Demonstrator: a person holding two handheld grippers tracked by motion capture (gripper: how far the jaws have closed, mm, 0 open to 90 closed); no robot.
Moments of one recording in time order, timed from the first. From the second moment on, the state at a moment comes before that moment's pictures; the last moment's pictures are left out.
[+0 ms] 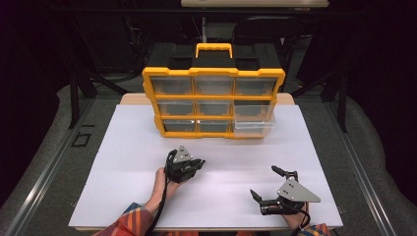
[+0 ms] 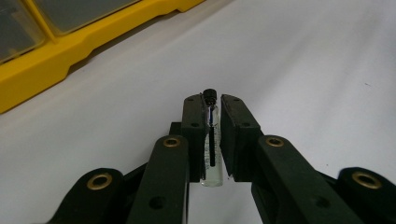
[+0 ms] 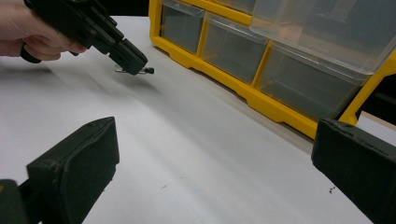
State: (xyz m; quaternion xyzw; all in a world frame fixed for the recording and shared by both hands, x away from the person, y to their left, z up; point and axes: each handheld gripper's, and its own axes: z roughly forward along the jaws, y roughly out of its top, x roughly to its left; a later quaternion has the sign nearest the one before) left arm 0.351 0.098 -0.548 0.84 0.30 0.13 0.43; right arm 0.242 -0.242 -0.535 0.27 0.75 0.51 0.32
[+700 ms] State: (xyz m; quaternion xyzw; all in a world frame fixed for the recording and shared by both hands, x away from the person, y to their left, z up) left arm 0.361 0.088 -0.536 0.83 0.30 0.12 0.45; right arm 0.242 -0.238 -0.536 0.27 0.75 0.51 0.32
